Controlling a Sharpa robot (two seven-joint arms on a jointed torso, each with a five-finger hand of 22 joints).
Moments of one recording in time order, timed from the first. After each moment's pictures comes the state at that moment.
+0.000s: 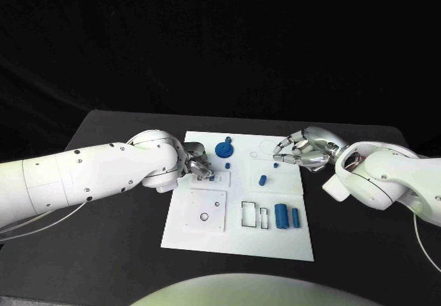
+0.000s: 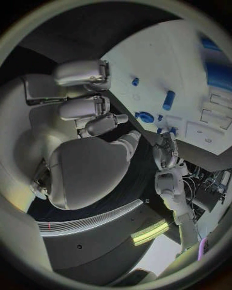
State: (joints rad) left arm 1.22 -0.78 -0.09 1.57 -1.10 0.02 -0.57; left_hand 1.06 -0.21 0.82 0.22 0.32 0.85 0.05 0.84 0.64 1.33 -0.02 1.18 1.02 1.47 -0.07 1.56 1.31 0.07 1.41 0.03 1.45 1.28; right arm 1.29 -0.94 -0.17 1.69 -0.76 -0.30 -0.11; right_hand 1.32 -0.14 0.35 0.23 0.18 0.77 0.18 0.34 0.46 1.30 0.09 1.37 1.29 1.47 0.02 1.57 1.31 0.02 1.47 0.12 1.48 1.31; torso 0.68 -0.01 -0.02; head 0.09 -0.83
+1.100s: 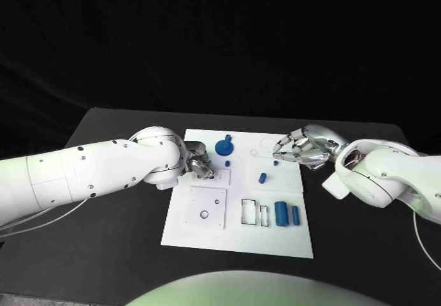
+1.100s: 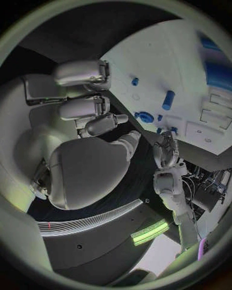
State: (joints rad) left arm 1.22 -0.76 -0.08 1.55 -1.11 0.08 -0.58; left_hand 1.04 -0.20 0.81 0.21 0.32 0.86 0.05 0.85 0.64 1.34 -0.03 1.20 1.03 1.47 -0.07 1.57 1.31 0.07 1.42 0.03 1.45 1.29; right arm 1.29 -0.94 -0.17 1.69 -0.76 -0.30 -0.11; right_hand 1.32 -0.14 0.35 0.23 0.18 0.77 0.18 0.34 0.46 1.30 0.09 1.37 1.29 1.47 0.02 1.57 1.31 0.02 1.47 0.12 1.48 1.31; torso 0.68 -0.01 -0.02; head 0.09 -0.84
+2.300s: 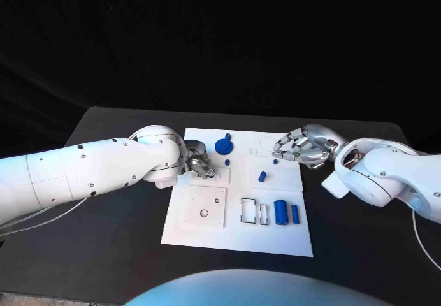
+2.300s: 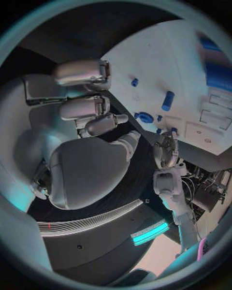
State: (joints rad) left arm 1.22 -0.76 -0.08 1.54 -1.11 0.10 -0.58; left_hand 0.96 -0.18 0.83 0.14 0.31 0.86 0.04 0.86 0.60 1.35 -0.03 1.20 1.03 1.47 -0.08 1.57 1.31 0.07 1.42 0.03 1.45 1.29; right arm 1.28 -0.94 -0.17 1.69 -0.76 -0.30 -0.11; right_hand 1.31 -0.13 0.35 0.23 0.18 0.76 0.18 0.35 0.46 1.30 0.09 1.37 1.29 1.47 0.02 1.56 1.31 0.02 1.47 0.12 1.48 1.31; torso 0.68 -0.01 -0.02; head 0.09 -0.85
